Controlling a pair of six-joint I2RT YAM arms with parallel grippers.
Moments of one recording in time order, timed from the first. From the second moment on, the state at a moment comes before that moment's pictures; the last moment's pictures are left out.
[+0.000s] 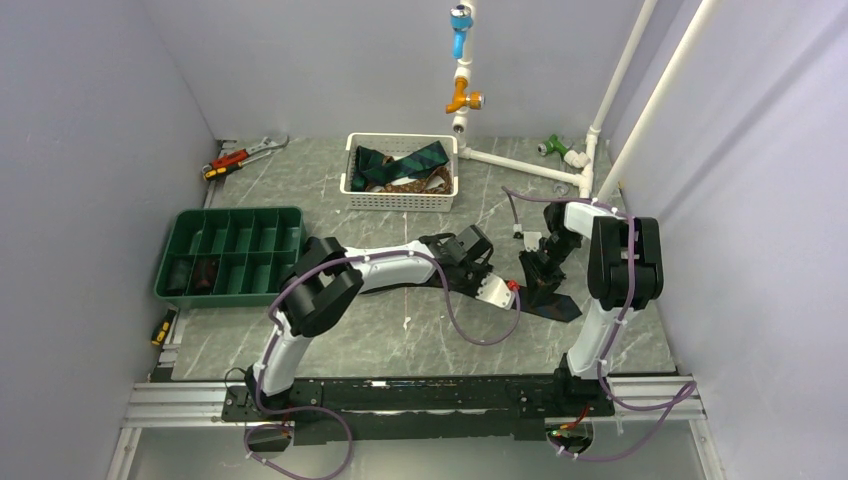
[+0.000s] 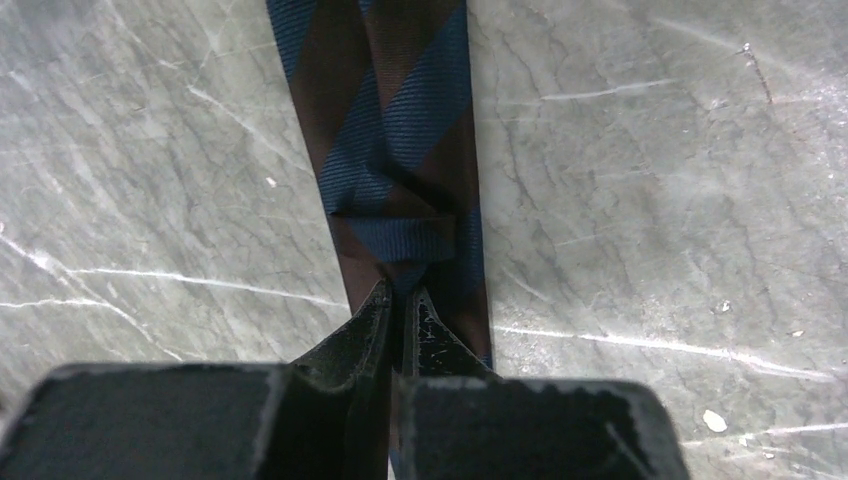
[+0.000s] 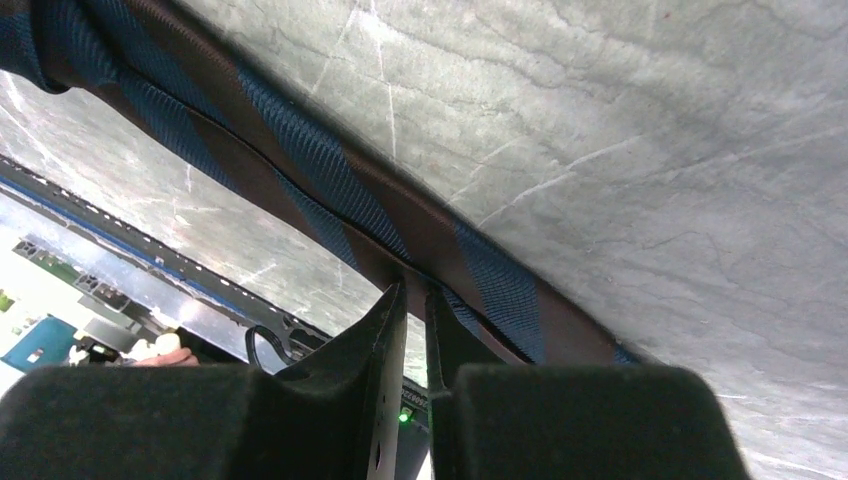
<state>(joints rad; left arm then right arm) -1.01 2.10 1.51 -0.39 0.22 1.03 -0.02 1.89 1.13 -1.06 -0.35 -0.37</state>
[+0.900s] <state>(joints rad) -0.69 1.79 1.45 -0.50 0.59 0.84 0.16 1.76 1.22 -0.95 -0.55 -0.33</state>
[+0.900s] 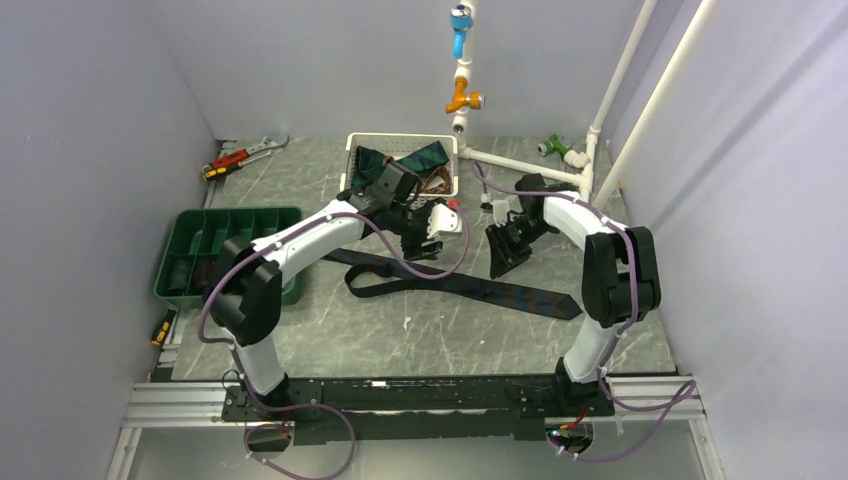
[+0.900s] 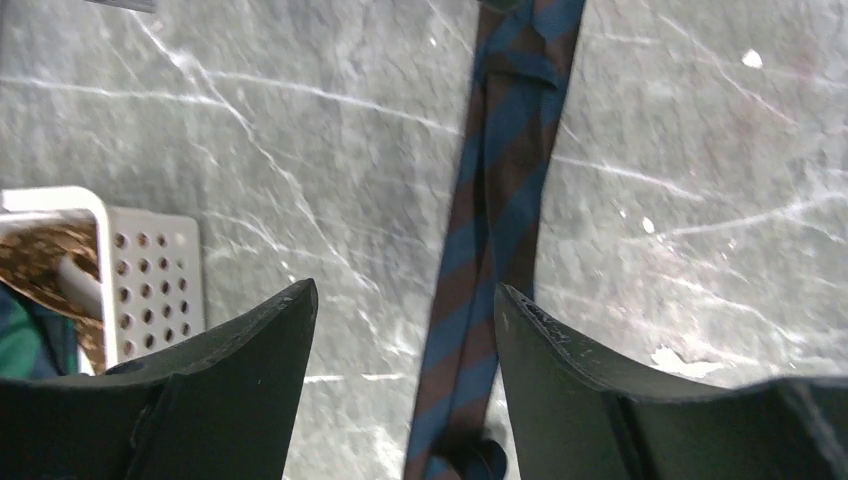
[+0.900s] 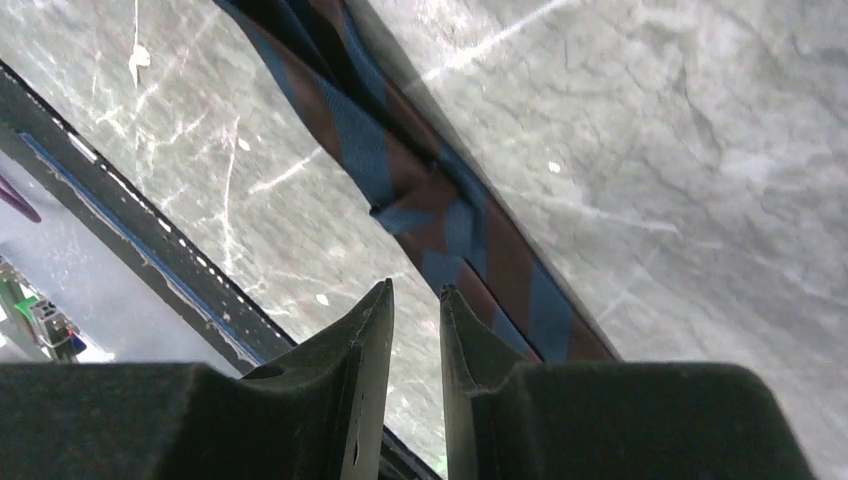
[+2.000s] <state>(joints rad) -0.48 1.65 1.23 -0.56 0.60 0.79 0.29 1.88 1.20 -0.89 -0.40 -0.32</state>
